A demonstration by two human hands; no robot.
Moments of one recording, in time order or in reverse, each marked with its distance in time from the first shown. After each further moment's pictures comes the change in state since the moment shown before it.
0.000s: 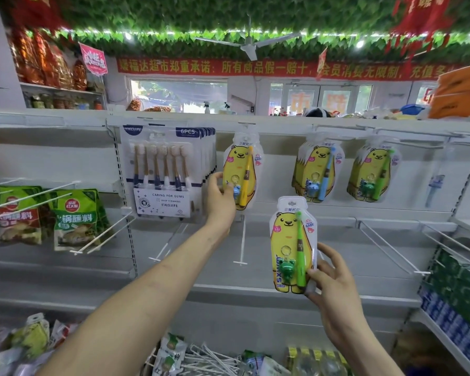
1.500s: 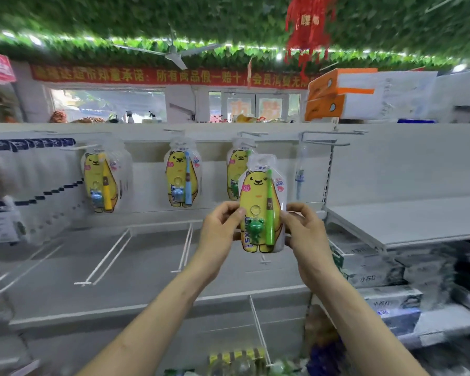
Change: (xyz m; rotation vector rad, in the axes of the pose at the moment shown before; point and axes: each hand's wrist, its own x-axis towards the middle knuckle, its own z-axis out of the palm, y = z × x) left_hand -0.222 0.060 0.236 -0.169 -0.556 -0.021; right_hand 0.073 -0.140 -0.226 -0.165 0.121 -0.241
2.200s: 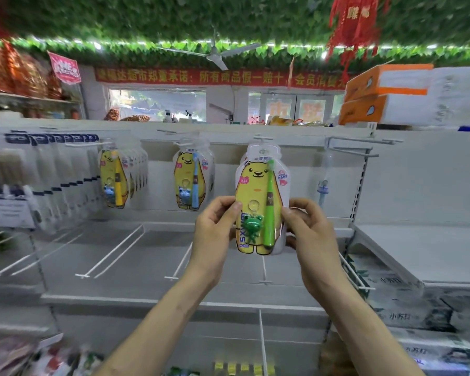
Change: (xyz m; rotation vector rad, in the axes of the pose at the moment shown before) left_hand 0.018 0.004 0.027 -0.117 0.230 0.128; right_hand 0.049 -0.004 -0.014 0.093 -0.199 -0.103
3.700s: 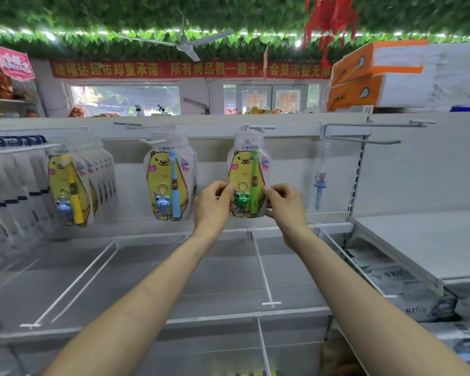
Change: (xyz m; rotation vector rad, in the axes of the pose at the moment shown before) left_hand 0.160 -0.096 0.000 0.526 0.038 0.047; right_hand 0.156 0.096 0.023 -0.254 0.150 0.098
